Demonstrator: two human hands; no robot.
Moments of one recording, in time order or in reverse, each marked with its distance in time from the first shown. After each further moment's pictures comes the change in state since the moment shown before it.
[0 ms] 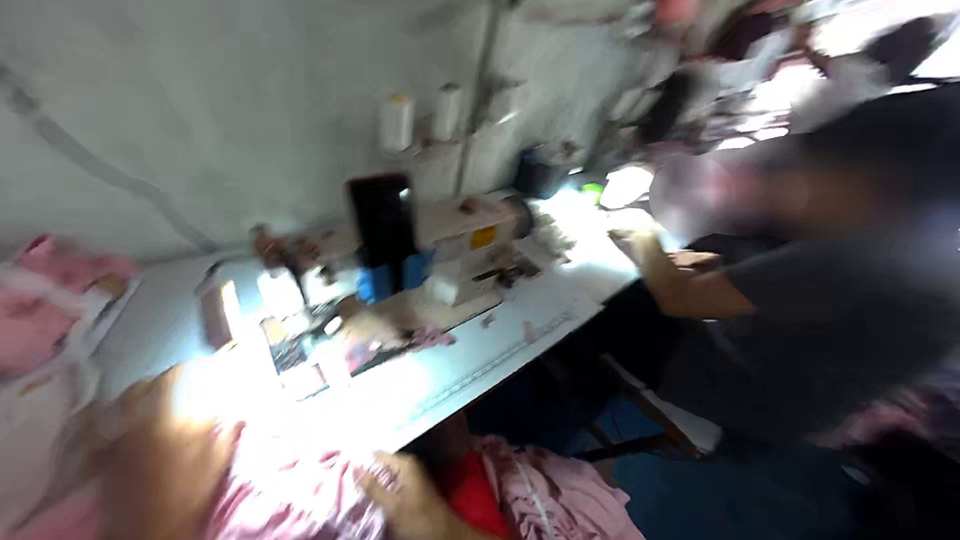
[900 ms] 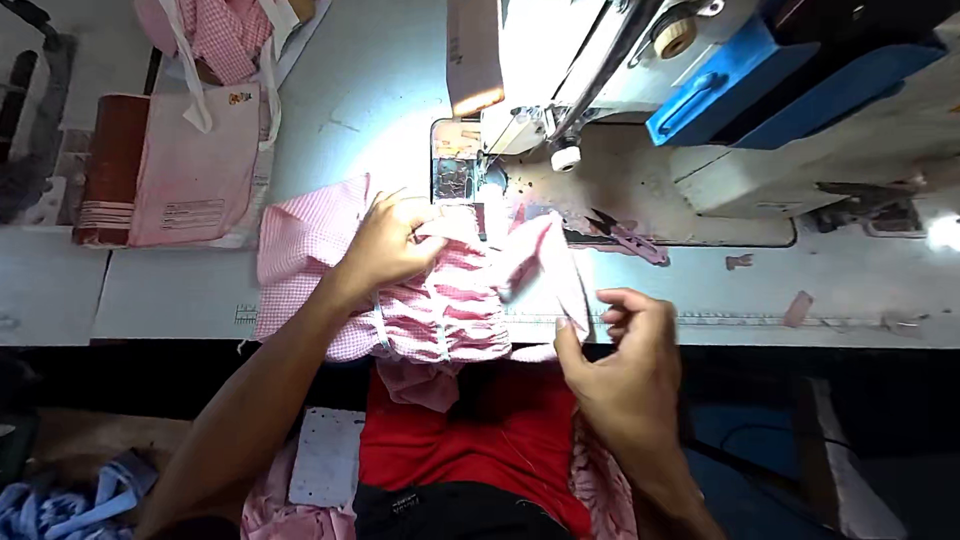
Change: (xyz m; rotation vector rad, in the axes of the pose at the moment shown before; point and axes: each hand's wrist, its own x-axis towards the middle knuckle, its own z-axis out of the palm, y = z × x) left_hand 0.021 -0.003 0.089 -0.563 -0.099 0.119; right_hand 0.033 -0.015 -0.065 -0.796 0.286 -0.405
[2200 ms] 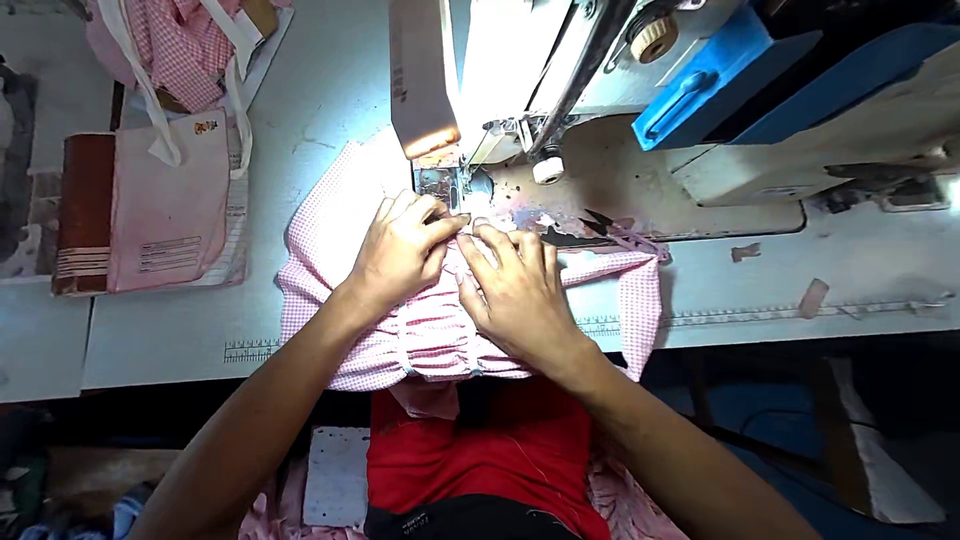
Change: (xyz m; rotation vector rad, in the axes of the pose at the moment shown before) left_hand 0.021 -0.004 0.026 0.231 0.008 0.174; right_hand 0.073 -0.013 0.086 -0.302 -0.322 -0.395
